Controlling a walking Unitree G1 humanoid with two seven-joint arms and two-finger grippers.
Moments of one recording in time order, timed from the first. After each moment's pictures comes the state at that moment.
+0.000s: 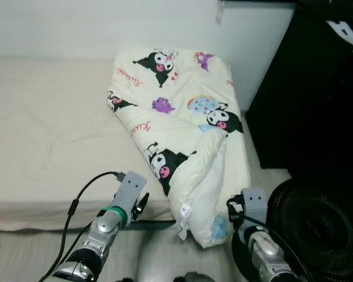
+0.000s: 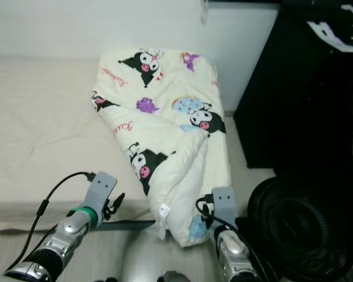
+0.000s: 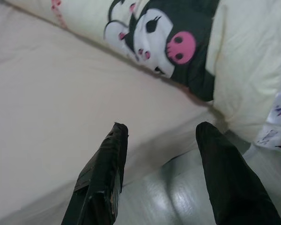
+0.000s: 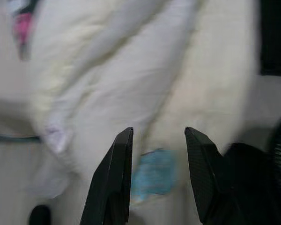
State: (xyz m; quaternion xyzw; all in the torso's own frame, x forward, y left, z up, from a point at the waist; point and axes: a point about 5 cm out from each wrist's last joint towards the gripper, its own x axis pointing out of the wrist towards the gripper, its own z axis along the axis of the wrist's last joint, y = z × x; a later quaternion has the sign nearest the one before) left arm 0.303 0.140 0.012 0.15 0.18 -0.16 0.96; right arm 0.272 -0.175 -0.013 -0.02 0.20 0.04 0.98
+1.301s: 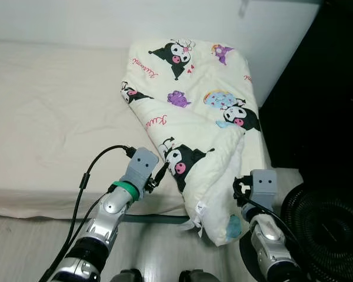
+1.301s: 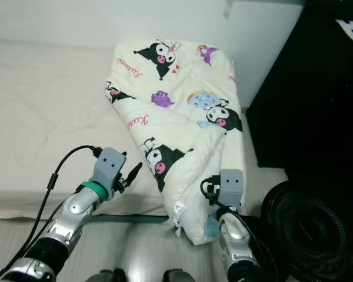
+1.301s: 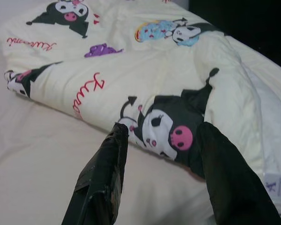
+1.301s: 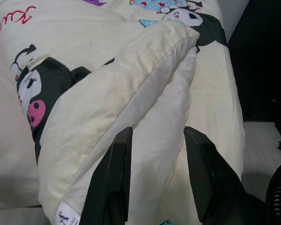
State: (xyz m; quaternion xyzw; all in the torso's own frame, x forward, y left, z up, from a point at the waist) left arm 0.323 0.104 0.079 0.13 0.00 -0.24 0.96; right arm 0.299 -0.194 0.032 -0.01 0.07 -0.03 1.00
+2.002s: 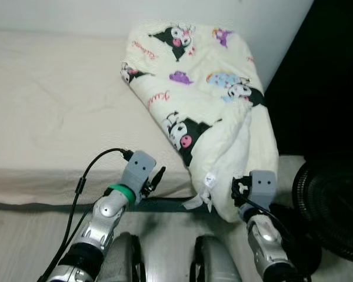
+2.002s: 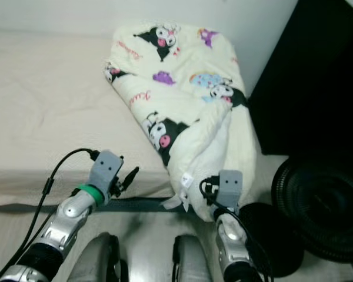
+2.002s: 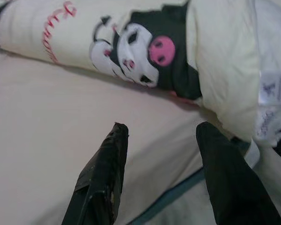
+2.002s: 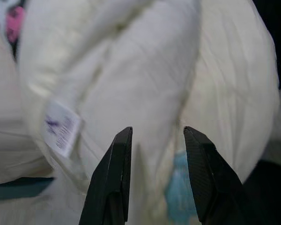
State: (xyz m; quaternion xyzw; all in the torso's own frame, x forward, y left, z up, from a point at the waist) left arm 0.317 0.107 0.075 0.13 0.02 -0.24 0.96; right arm 0.298 -0.197 0.032 0.01 0.07 -0.05 1.00
